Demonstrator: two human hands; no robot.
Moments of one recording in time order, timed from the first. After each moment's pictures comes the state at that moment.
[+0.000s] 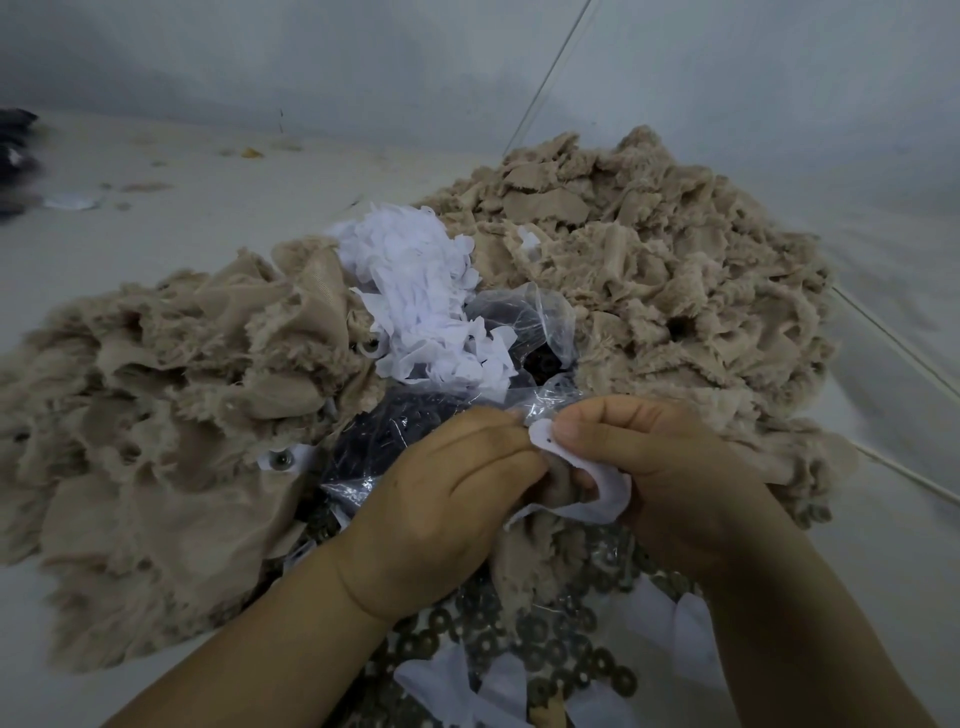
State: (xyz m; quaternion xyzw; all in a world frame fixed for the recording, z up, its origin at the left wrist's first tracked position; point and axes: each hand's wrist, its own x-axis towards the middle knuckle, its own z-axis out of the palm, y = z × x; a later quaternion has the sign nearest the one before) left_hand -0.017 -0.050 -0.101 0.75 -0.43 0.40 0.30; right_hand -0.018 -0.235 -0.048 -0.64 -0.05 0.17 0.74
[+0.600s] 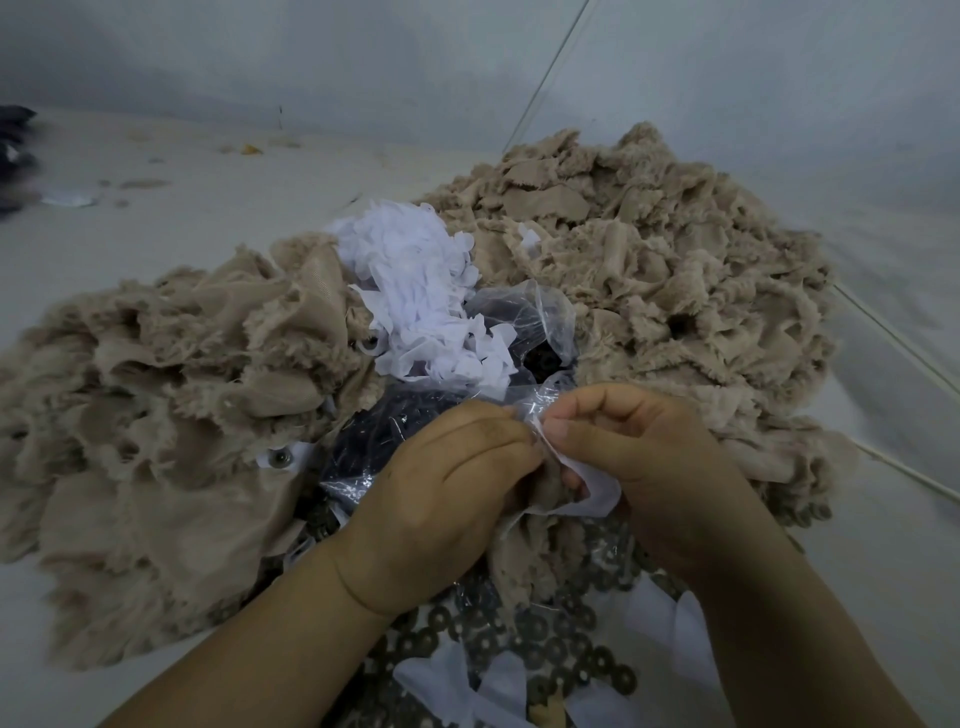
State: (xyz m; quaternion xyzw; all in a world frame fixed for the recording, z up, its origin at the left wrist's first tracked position) left_hand -0.017 -0.050 -0.096 0.76 -0.40 0.43 0.29; right_hand -0.024 -0.228 -0.047 -0.67 -0.07 0.08 0.73
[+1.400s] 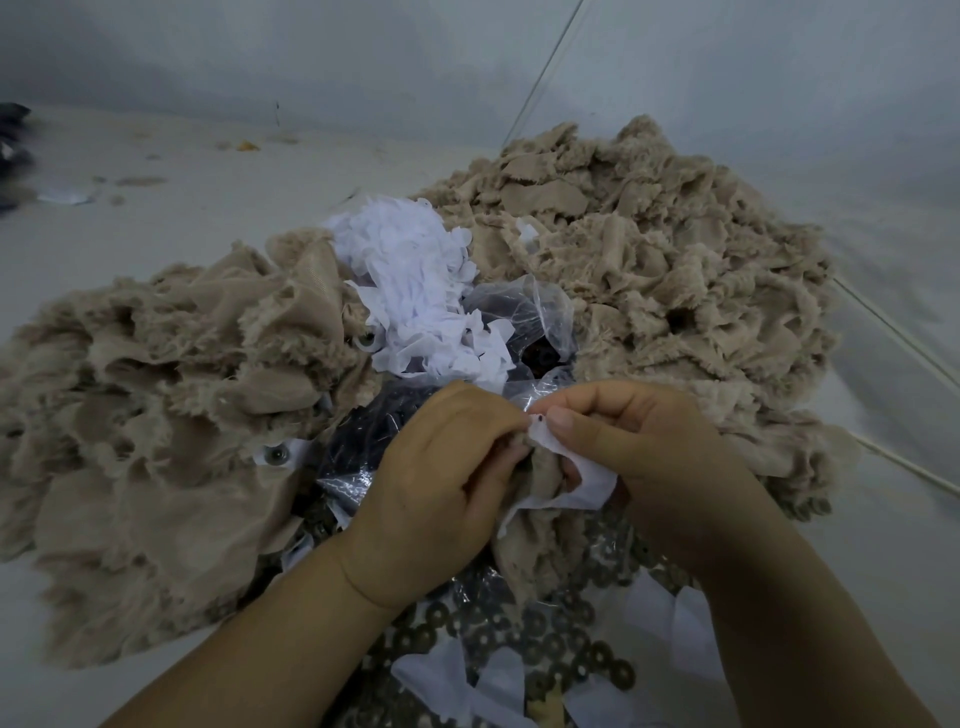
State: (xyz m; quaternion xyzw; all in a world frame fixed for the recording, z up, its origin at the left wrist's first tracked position) left_hand -0.024 -0.053 -0.089 0.81 -0.32 0.37 0.34; right_hand -0.023 -0.231 -0.044 -0.67 -0.08 0.12 0.73
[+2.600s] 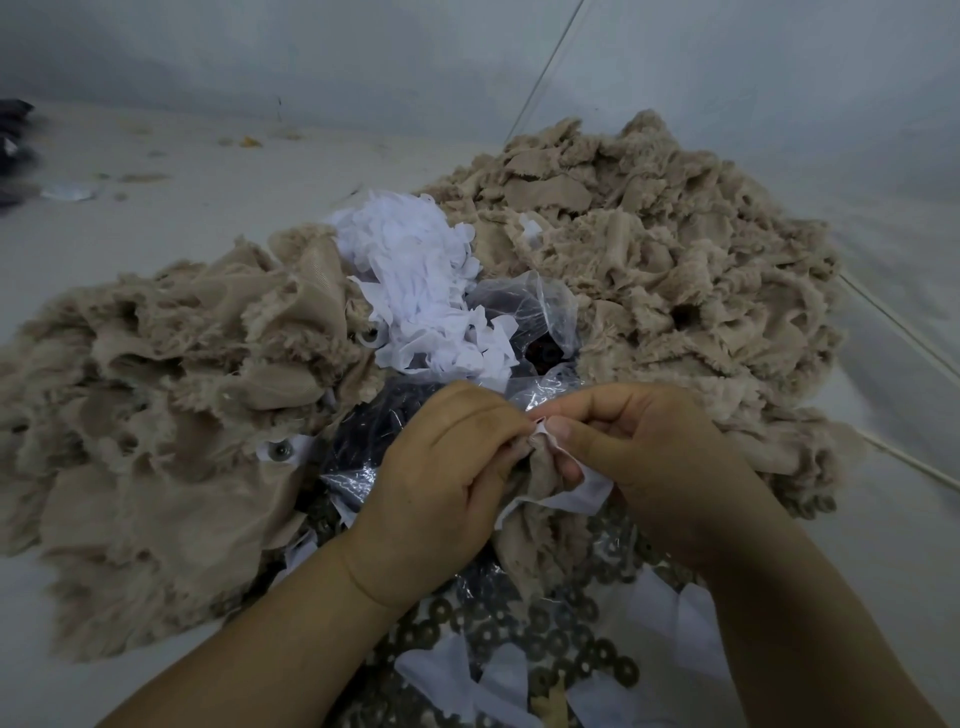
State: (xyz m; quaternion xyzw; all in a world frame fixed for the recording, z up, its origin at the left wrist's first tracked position) left_hand -0.026 -0.053 -0.091 0.81 -0.30 0.37 0.33; right_hand -0.021 -0.230 -0.048 -0.75 -0.12 0.07 0.65
